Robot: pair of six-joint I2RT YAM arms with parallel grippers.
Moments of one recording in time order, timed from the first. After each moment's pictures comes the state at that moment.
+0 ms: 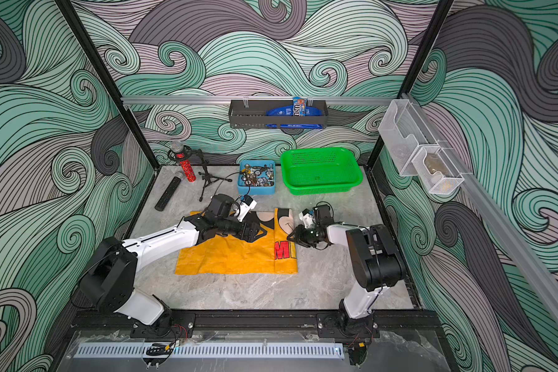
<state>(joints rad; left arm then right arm) -0.60 1.54 0.95 -0.15 0.49 -0.24 0.20 1.70 0.74 -0.16 -0.67 0.45</state>
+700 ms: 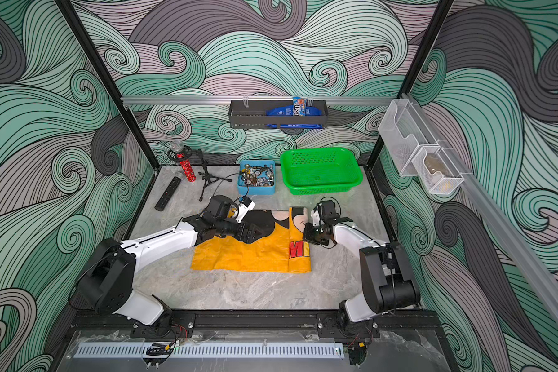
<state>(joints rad) -0.59 1.53 0.93 -0.16 0.50 -0.24 0.18 1.51 0.81 -0.50 -0.28 0.41</state>
